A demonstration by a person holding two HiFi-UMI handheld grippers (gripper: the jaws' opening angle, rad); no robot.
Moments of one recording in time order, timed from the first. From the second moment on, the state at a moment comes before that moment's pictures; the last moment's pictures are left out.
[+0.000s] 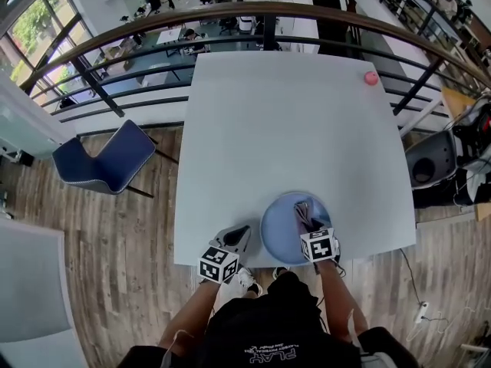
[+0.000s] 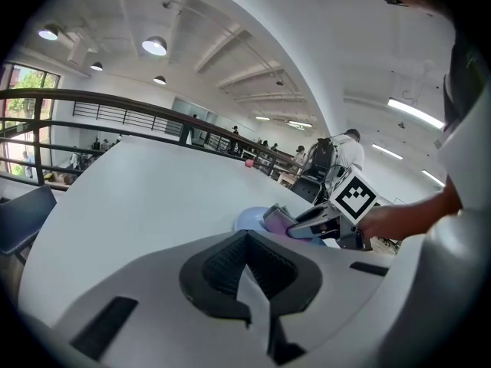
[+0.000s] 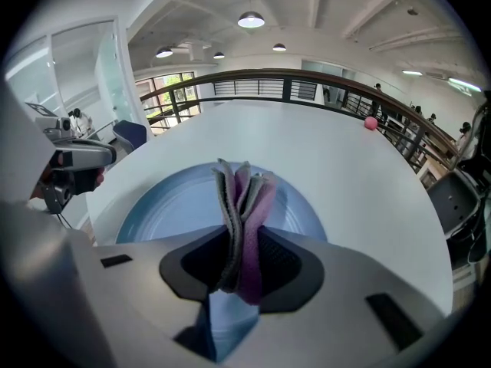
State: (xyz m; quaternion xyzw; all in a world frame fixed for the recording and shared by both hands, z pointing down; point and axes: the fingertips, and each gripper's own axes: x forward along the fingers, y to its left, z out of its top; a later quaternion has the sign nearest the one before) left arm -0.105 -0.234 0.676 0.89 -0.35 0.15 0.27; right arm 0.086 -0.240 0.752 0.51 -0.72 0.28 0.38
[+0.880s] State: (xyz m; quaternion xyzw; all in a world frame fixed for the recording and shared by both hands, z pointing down) left arm -0.100 -0.228 0.664 0.89 -0.35 0.14 0.26; right arm 0.074 -0.238 0.733 0.51 -0.73 0.26 0.36
